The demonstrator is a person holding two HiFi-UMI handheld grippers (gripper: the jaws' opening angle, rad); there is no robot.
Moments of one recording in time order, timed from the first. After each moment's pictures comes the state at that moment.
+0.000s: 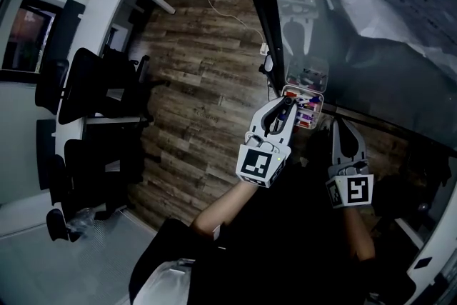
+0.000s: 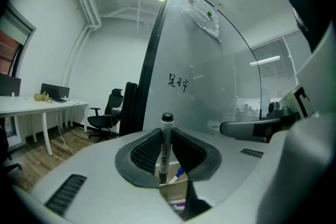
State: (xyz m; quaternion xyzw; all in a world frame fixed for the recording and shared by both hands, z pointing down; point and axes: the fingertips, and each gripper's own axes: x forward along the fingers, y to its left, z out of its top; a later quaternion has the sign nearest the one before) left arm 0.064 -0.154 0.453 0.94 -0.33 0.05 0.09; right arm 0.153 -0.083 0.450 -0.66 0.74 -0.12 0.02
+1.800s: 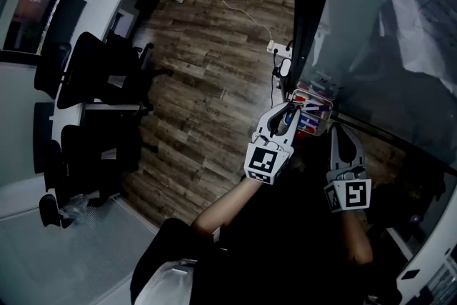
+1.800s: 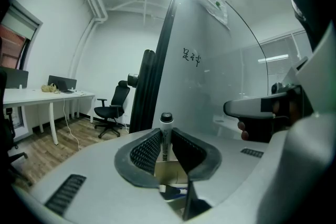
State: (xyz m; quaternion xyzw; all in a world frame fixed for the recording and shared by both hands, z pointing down) left arm 0.051 -0.161 0.512 0.92 -0.35 0.08 0.12; right arm 0.133 -0.096 0.466 -0.63 0.76 -0.14 0.00
